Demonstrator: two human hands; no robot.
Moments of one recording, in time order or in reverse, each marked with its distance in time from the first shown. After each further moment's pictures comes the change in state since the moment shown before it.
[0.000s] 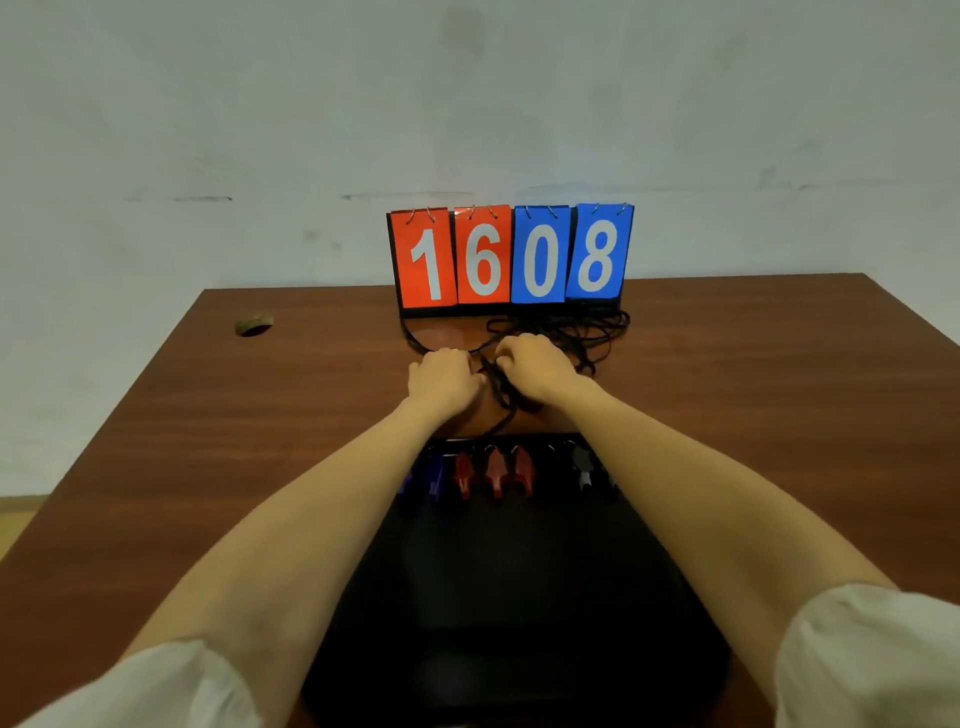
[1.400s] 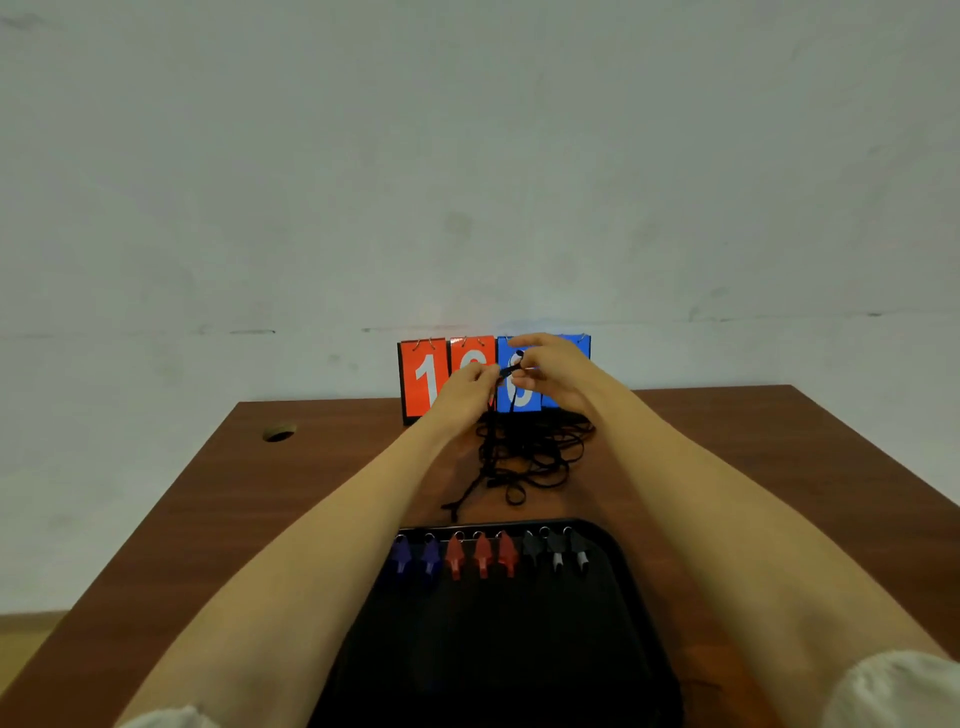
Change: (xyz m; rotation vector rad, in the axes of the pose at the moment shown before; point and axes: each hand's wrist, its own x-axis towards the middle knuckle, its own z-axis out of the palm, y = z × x) left_hand -0.052 0.071 -0.118 -0.794 0.094 0.162; right_hand -0.060 -0.034 -0.161 1.189 0.094 0.160
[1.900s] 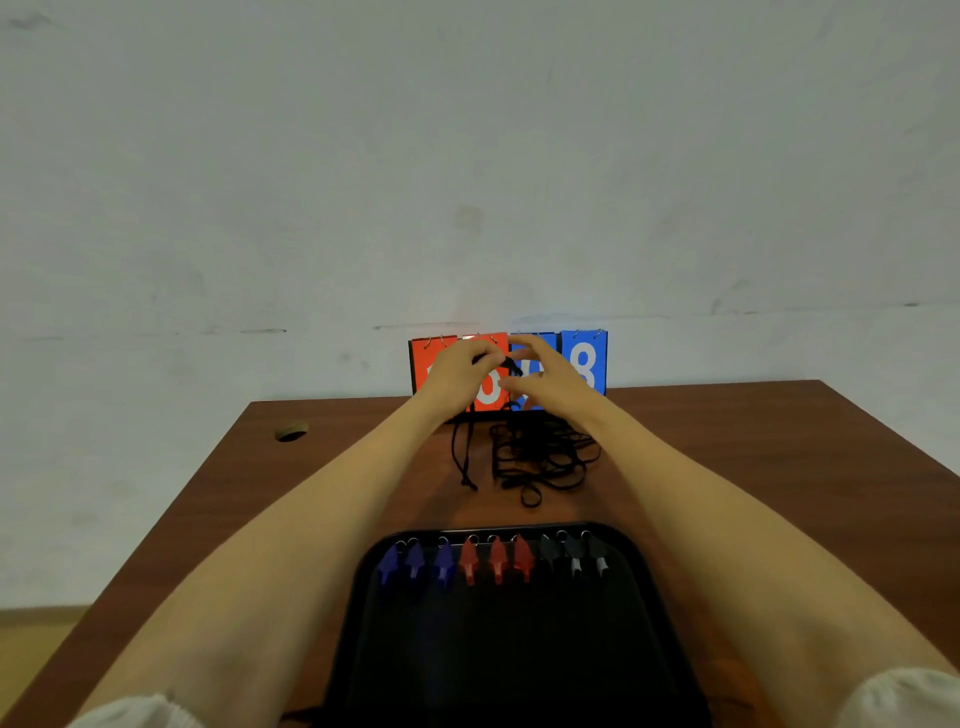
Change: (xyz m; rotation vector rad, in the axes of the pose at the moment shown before) left_hand 0.016 0.000 -0.027 0.263 0.058 0.238; right_hand 0.015 0.034 0.011 -0.394 -0.093 -0.287
